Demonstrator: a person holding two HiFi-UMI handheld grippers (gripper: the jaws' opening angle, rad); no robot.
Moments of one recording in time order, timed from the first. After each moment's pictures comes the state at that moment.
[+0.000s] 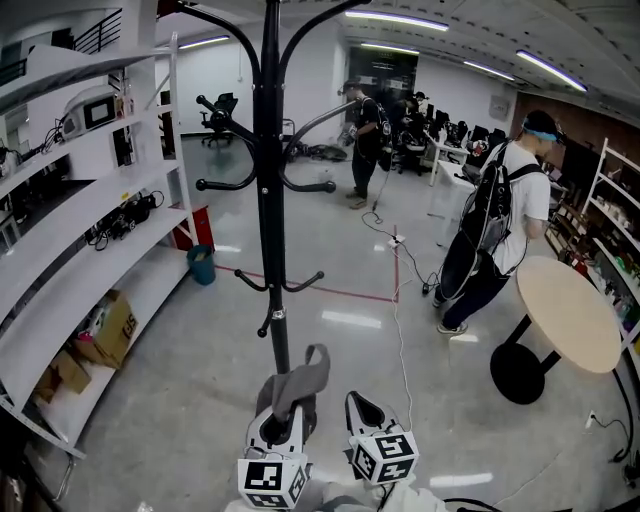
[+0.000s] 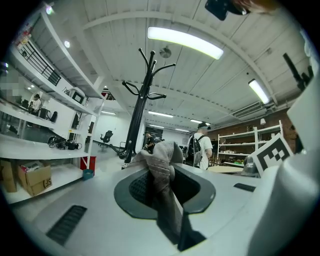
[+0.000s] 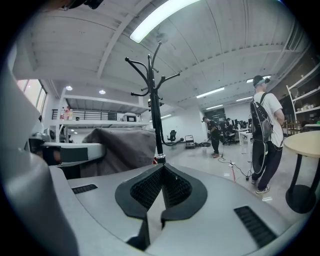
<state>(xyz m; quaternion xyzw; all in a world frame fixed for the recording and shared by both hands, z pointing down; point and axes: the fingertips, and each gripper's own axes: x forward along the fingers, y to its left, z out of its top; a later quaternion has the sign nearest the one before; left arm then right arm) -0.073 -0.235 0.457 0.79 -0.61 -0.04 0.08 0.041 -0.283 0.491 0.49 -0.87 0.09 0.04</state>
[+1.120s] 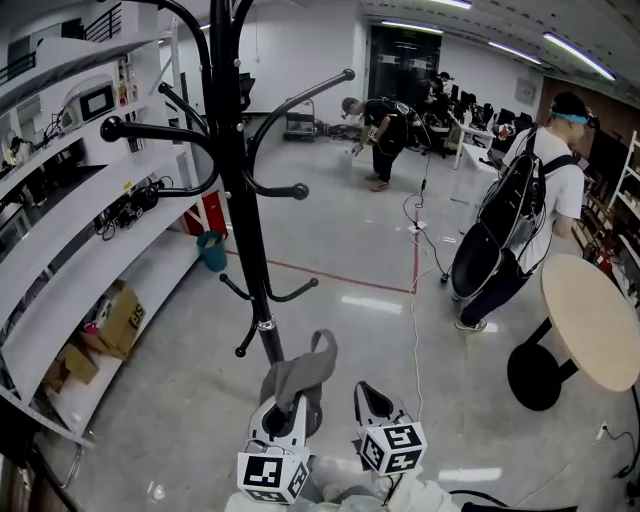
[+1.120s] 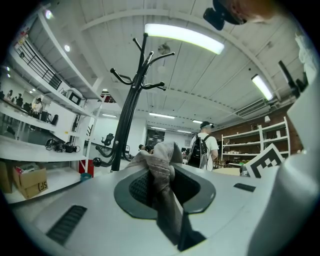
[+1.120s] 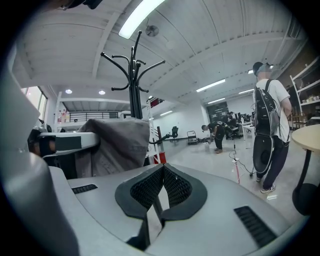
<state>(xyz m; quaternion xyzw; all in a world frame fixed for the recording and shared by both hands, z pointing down) -0.047 -0.314 0.455 0.78 -0.63 -0.05 0.07 0.071 -0.374 0.516 0.47 -0.87 0.12 0.05</state>
